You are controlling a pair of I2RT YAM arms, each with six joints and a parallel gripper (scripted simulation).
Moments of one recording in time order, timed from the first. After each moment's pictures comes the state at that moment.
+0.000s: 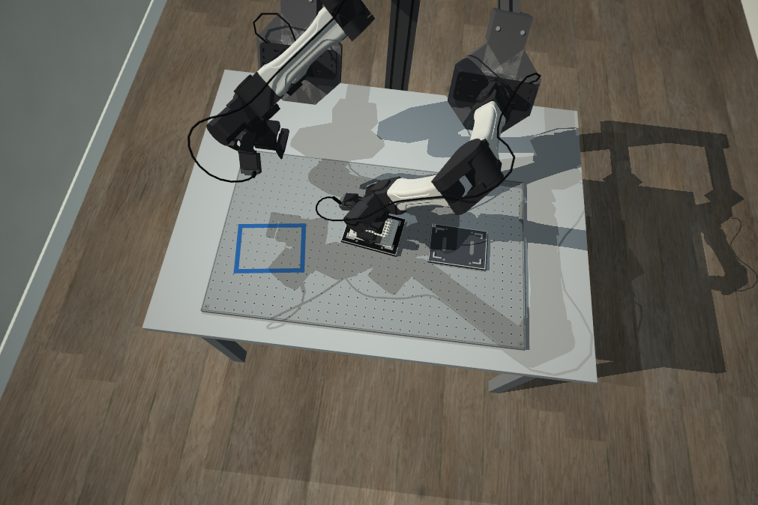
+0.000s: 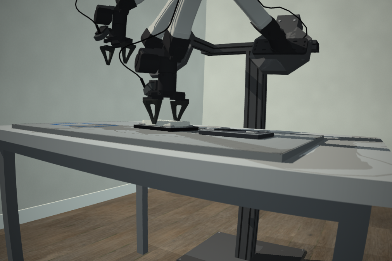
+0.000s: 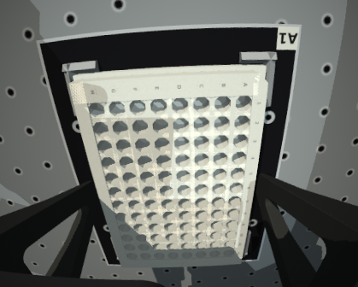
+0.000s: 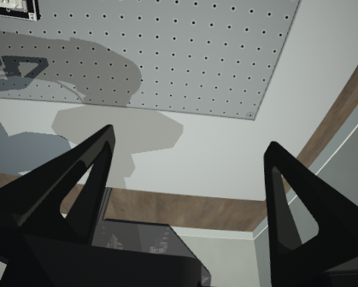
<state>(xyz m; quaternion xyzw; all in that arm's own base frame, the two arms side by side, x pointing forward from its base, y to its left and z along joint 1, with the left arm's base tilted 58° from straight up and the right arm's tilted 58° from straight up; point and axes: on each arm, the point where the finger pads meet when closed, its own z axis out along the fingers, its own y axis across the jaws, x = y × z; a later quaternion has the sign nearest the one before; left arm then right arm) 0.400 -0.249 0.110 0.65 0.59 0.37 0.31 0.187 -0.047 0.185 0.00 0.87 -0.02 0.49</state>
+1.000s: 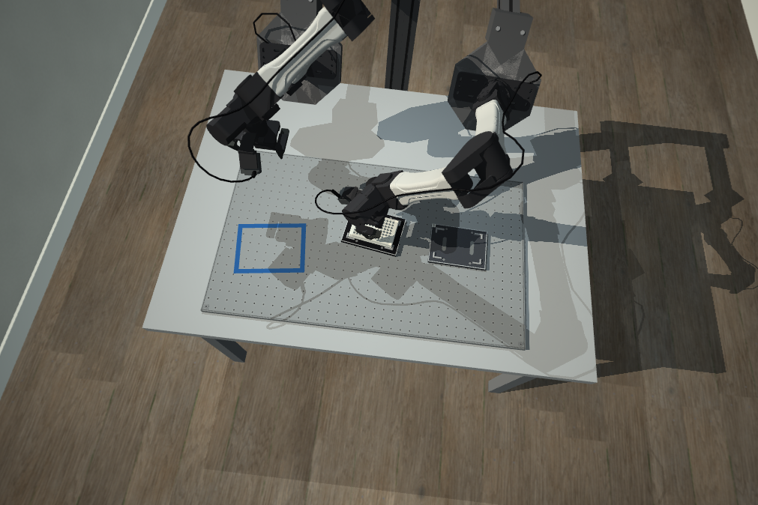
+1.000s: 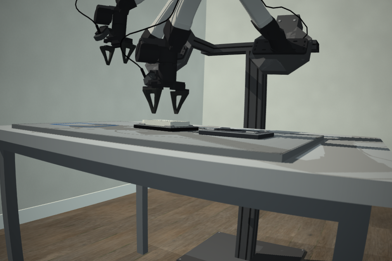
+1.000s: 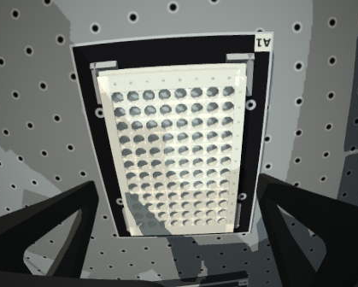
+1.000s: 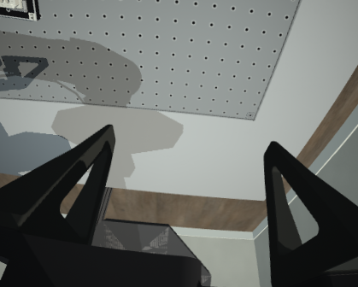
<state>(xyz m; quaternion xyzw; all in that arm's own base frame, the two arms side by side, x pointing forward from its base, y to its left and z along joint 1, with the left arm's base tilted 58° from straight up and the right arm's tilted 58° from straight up) 0.373 -0.252 0.127 0.65 0.58 0.37 0.32 0.187 -0.047 0.185 0.00 0.87 -0.02 0.49</state>
